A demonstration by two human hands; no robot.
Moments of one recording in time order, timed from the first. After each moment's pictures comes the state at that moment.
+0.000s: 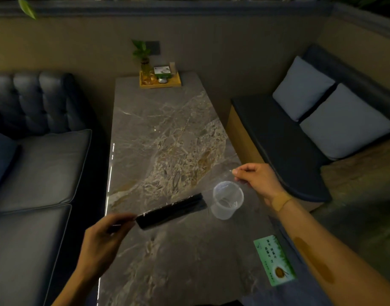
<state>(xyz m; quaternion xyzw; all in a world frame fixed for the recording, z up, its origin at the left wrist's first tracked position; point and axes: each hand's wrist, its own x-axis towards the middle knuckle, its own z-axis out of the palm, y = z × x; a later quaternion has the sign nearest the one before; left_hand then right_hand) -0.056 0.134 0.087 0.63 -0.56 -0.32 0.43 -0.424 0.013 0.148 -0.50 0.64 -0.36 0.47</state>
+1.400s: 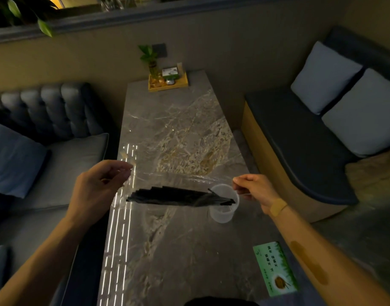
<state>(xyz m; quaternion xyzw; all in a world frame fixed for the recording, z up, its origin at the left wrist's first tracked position) -0.115 0.061 0.201 0.63 -0.62 -0.21 0.41 -0.471 -0.001 0.103 -0.42 0.61 -0.34 0.59</state>
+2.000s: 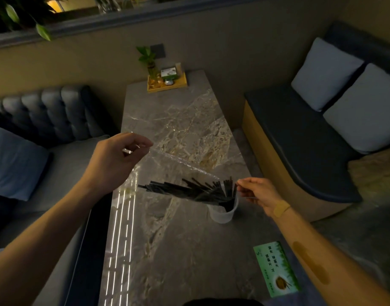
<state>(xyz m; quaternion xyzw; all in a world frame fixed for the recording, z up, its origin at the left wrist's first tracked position) -0.155 0.010 0.243 0.58 -0.73 -0.14 0.34 -0.489 -0.008 0.077 -0.34 0.61 -0.35 0.62</state>
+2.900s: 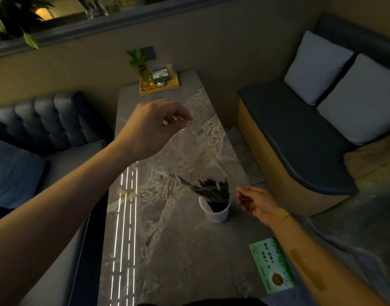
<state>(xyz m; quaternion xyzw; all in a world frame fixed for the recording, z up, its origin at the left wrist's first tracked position) -0.256 -0.032 0.294 0.50 -0.82 -0.10 0.26 -0.510 0.009 0.041 -0.23 0.58 -0.36 0.70</state>
